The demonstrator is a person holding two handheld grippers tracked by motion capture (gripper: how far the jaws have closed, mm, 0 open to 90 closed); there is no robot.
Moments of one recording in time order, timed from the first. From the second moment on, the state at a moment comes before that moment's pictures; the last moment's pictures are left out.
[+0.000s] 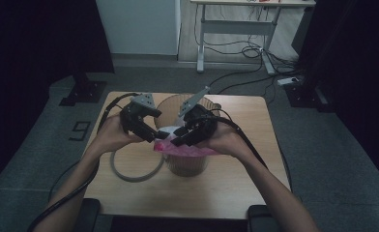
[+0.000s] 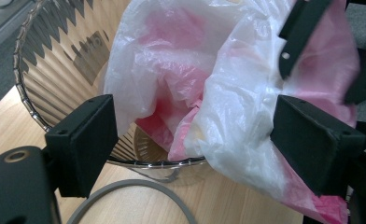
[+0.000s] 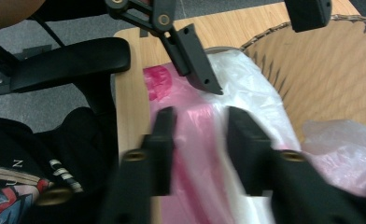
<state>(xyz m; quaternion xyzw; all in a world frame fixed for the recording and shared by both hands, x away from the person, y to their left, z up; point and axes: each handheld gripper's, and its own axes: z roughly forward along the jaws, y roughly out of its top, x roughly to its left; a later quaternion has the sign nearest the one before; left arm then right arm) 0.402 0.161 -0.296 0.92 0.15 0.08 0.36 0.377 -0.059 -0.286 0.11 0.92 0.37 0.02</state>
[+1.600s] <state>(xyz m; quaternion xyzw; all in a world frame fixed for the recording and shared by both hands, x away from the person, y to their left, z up) 0.422 0.178 -0.275 0.90 0.18 0.06 0.39 0.400 -0.056 -0.279 0.16 0.92 0.36 0.06</state>
